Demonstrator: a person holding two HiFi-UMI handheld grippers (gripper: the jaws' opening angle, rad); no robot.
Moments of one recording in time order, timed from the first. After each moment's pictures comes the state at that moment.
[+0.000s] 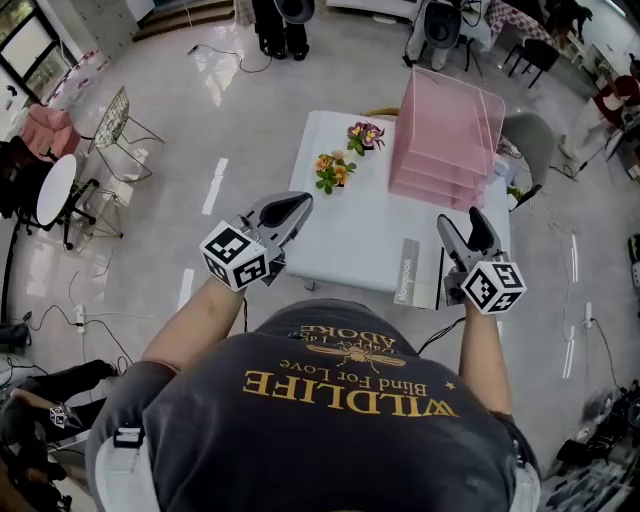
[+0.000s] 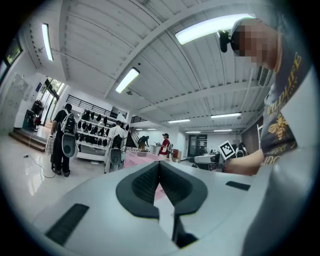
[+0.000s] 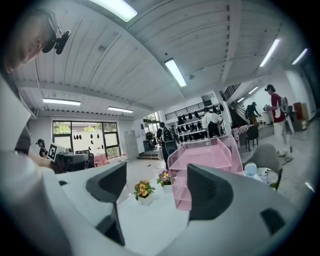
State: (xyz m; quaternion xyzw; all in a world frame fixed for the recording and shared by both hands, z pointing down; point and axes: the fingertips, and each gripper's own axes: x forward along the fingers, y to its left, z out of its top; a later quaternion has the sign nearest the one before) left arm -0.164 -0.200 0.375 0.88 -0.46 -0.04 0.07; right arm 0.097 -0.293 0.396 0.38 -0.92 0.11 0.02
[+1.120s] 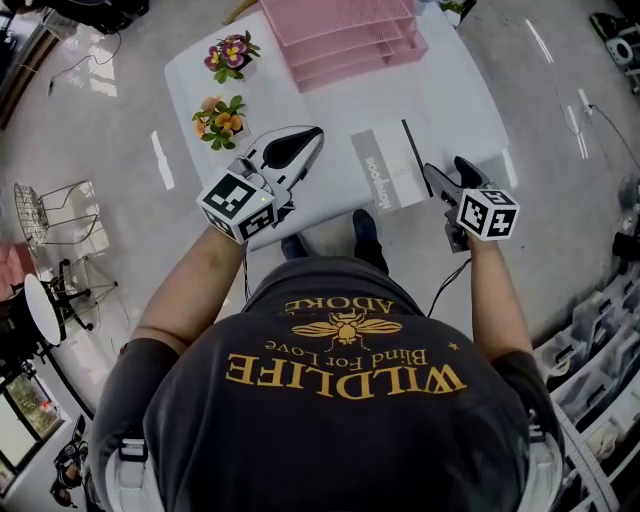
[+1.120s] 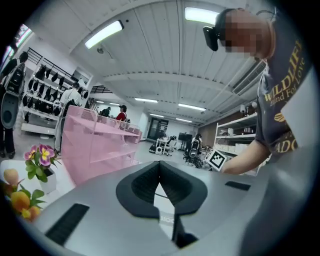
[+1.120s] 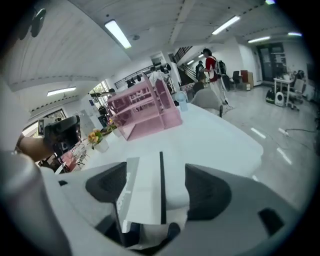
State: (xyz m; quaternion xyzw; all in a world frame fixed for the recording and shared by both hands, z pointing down) left arm 0.016 -0.307 0.493 0.97 -0.21 0.04 0.14; right arm 0.246 -0.247 0.633 0.54 -0.75 0.35 0.17
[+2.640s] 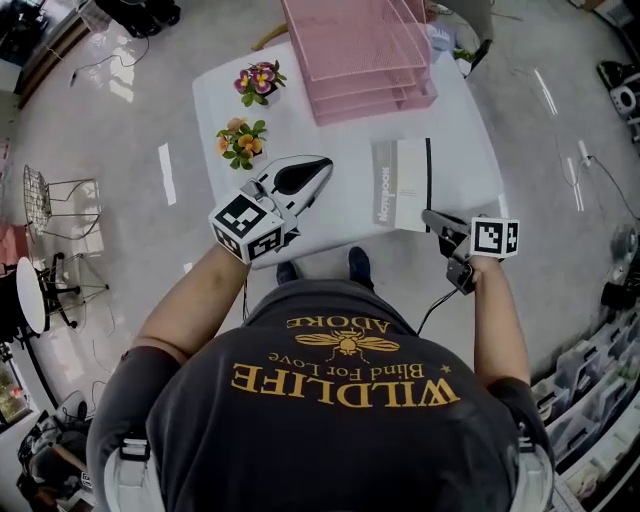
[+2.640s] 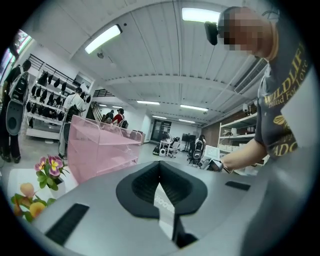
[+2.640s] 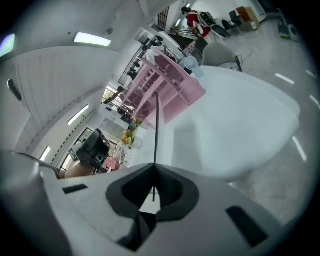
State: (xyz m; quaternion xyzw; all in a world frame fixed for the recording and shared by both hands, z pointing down) left arm 0.008 -0.305 0.474 0.96 -0.23 0.04 0.13; right arm 0.197 -0.226 0.610 0.35 -0.75 0.55 0.12
